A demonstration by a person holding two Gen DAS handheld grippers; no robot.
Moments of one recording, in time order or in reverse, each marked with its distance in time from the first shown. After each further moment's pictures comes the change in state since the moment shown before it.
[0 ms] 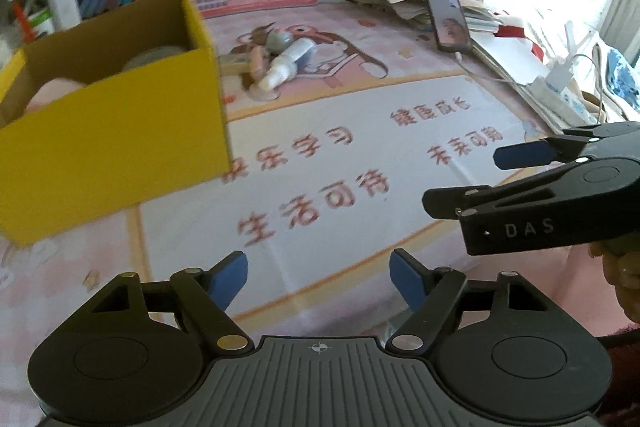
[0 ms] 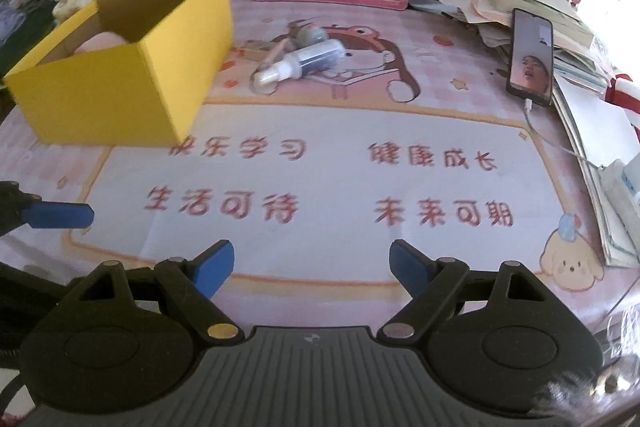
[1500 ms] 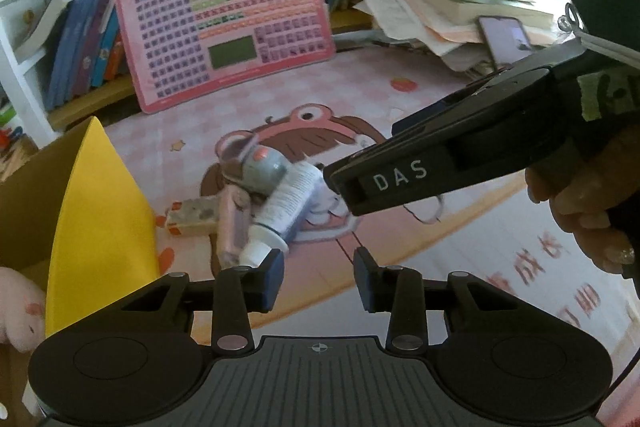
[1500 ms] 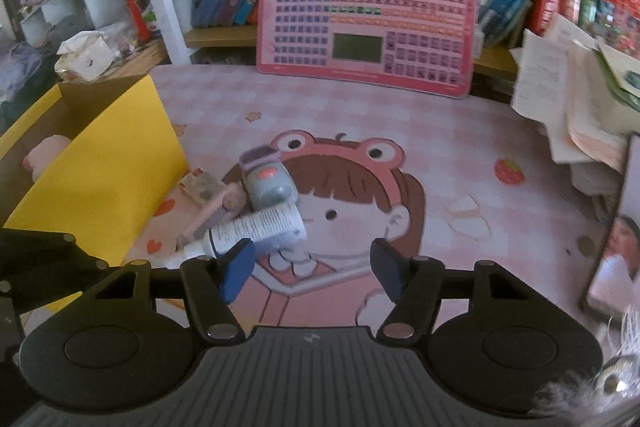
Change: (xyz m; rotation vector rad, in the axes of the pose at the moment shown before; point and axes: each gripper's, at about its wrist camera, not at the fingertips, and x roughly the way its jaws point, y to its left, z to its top) left arm 0.132 -0.027 0.159 0.028 -0.054 0.239; right arm 0.139 -0.090 0.185 -0.153 -0.082 0.275
